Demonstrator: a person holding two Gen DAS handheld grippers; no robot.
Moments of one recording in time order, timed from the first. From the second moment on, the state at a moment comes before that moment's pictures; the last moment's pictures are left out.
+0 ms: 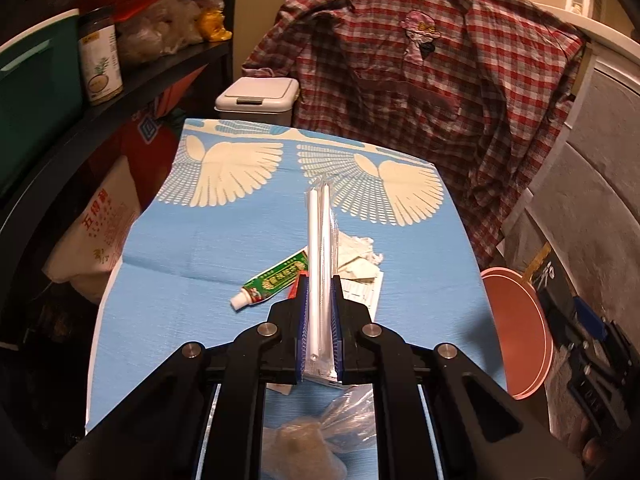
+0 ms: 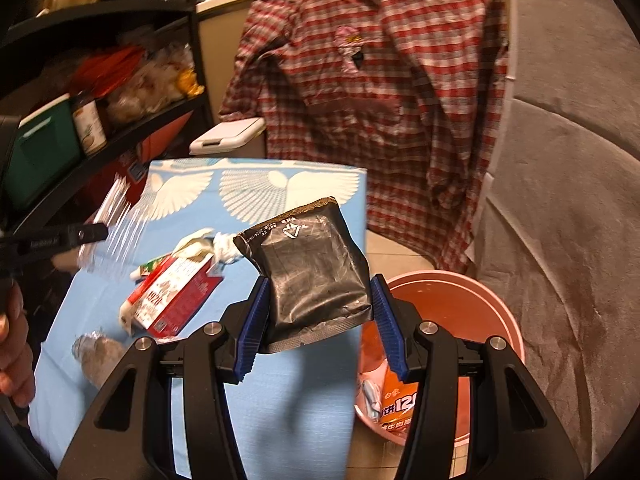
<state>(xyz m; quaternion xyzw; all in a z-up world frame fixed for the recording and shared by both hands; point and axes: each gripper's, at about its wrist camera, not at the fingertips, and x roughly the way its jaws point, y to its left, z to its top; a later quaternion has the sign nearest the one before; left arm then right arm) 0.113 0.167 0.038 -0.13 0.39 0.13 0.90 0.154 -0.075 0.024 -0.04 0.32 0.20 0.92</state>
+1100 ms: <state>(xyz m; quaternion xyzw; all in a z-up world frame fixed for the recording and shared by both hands) 0.127 0.105 0.041 -0.10 0.38 0.07 0.91 0.171 -0.170 0.036 0.04 0.30 0.10 0.95</state>
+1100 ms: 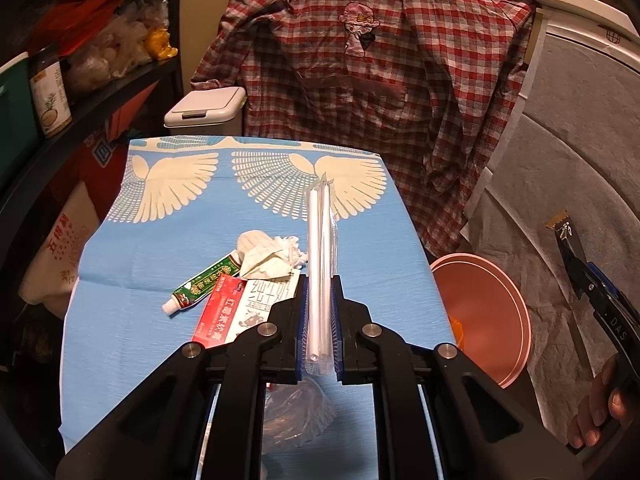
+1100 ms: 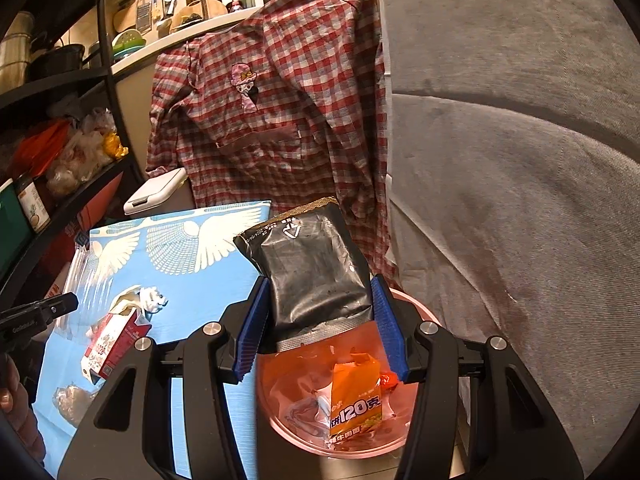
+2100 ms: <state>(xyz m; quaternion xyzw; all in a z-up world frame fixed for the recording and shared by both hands) 0.142 0.048 0.048 -0.09 0.38 0.04 0.92 0.171 -0.209 0.041 0.06 0.30 0.09 0.95</state>
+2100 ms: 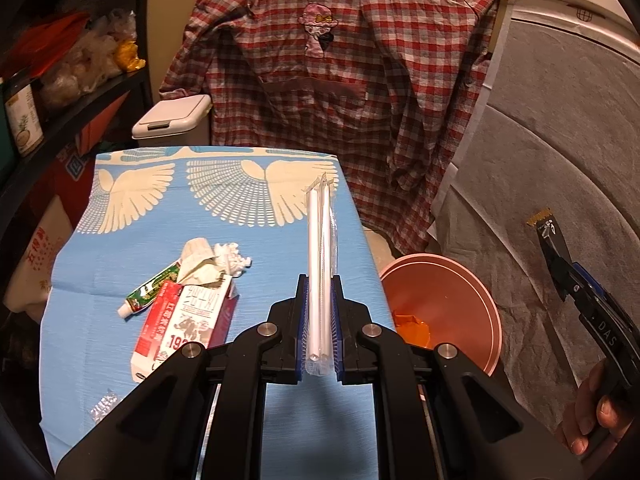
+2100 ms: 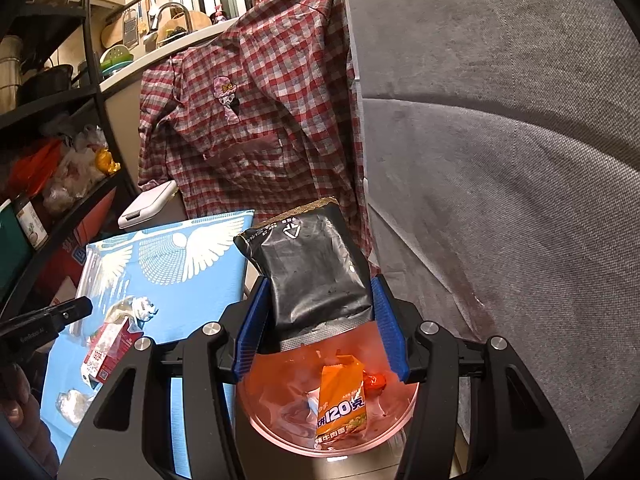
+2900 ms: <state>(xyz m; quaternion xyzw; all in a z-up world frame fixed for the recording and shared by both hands) 0.158 -0.004 0.036 -0.09 0.39 -0.04 0.92 0.181 -0.239 0.050 0.09 0.31 0.08 0.94</state>
